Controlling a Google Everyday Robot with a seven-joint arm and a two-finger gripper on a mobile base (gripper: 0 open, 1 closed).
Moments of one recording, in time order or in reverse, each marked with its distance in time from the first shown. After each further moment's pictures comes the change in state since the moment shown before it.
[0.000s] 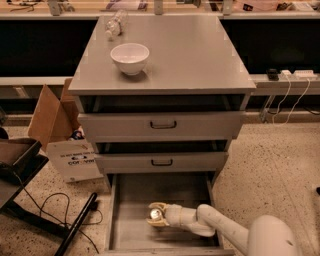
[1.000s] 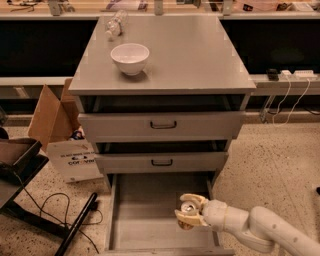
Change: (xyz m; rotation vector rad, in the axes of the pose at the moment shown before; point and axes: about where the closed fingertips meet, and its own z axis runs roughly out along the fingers) arm -0.234 0.039 -0.191 0.156 -0.008 0.180
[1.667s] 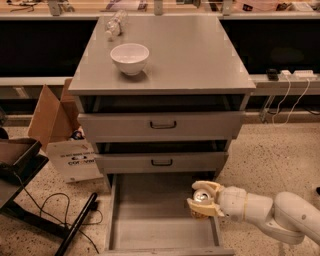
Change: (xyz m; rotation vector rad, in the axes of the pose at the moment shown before) arm -0.100 0.010 -0.055 -0.006 0.040 -0.069
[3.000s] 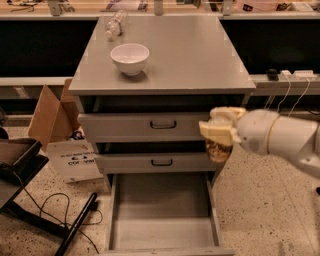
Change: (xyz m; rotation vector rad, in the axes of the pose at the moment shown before) arm -0.250 -0.060 -0.050 0.308 0.086 0.033
